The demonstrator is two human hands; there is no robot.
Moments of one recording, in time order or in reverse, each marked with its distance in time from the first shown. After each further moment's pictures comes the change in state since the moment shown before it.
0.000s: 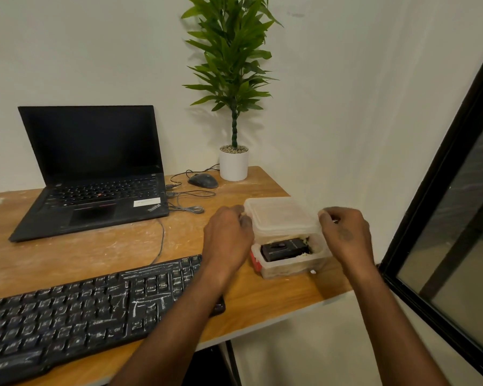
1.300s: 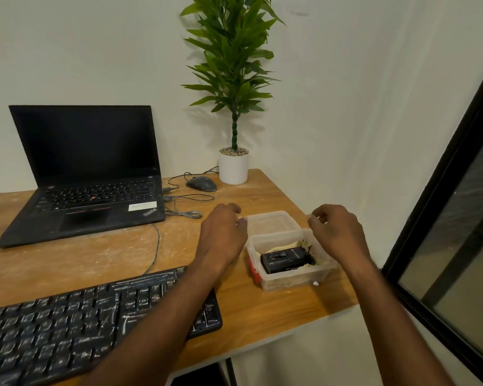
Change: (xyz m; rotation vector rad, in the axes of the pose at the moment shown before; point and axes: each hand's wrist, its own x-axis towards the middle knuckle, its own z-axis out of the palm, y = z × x) left_hand 0.040 -0.020 0.014 0.205 -0.057 -0.011; right_hand 0.039 0.005 0.021 -0.324 -0.143 -0.030
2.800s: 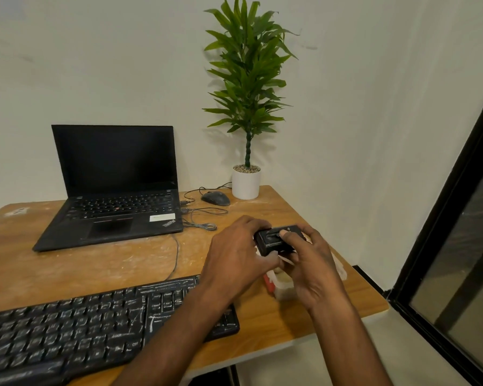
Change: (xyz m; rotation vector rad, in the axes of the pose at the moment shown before) left_hand -0.056 0.019 -0.057 -0.087 0.028 0.275; right_hand -0.077 -0.079 0.013 1.344 -0.209 0.431
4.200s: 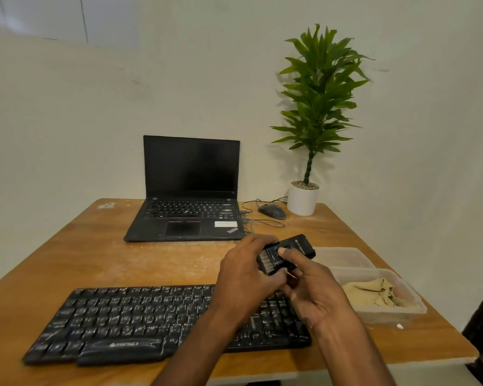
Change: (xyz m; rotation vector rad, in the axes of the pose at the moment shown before) left_hand -0.057 -0.072 -0.065 -0.189 0.228 -0.065; right_hand -0.047 0.038 0.105 0.121 -0.175 0.254
